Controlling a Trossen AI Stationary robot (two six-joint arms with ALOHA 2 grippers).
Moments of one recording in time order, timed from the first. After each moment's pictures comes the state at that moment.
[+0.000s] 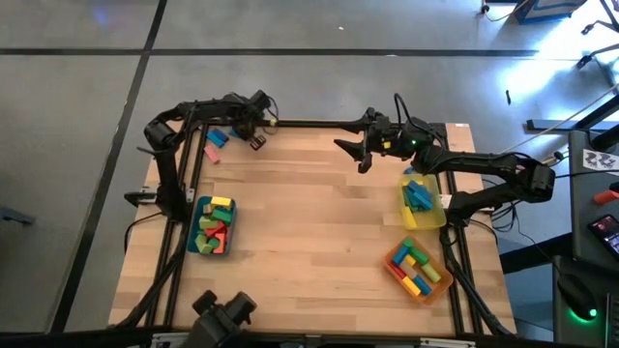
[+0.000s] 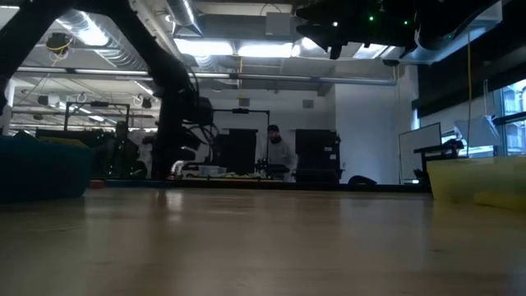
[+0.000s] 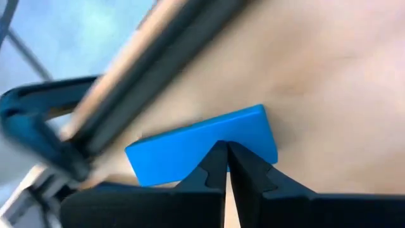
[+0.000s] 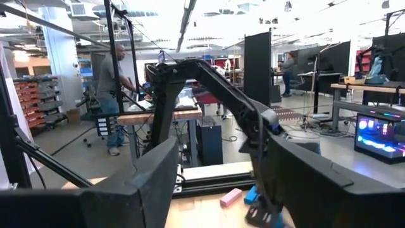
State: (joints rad) left arm 0.88 1.93 1.24 -0.78 -0.31 0.07; right arm -0.42 1.29 0.76 0.76 -0.31 0.11
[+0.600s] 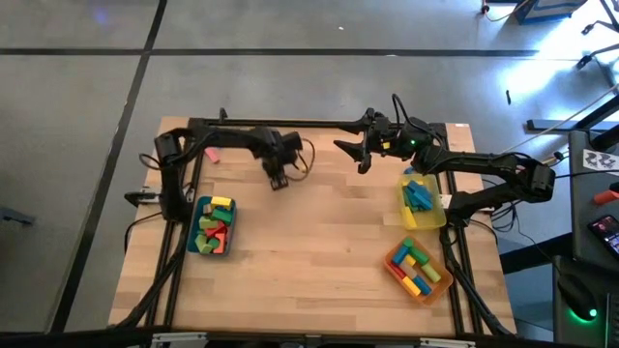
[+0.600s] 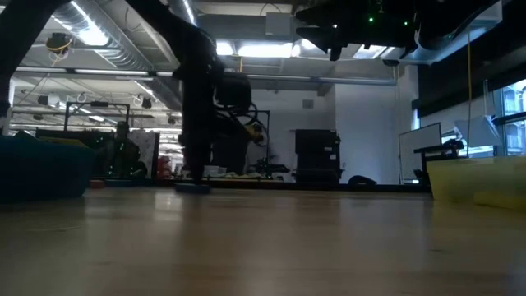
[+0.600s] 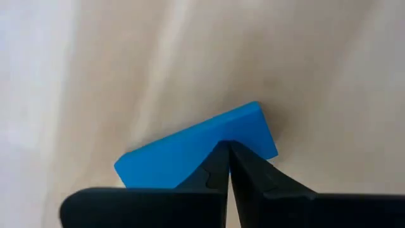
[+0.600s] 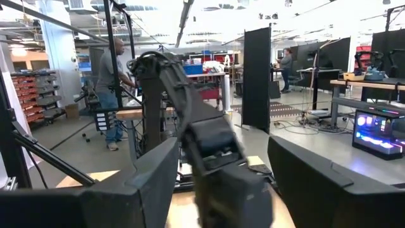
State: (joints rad) left arm 0.44 1.93 1.24 -0.82 -0.08 0.08; right arm -0.42 1.29 0.76 0.73 -0.31 0.10
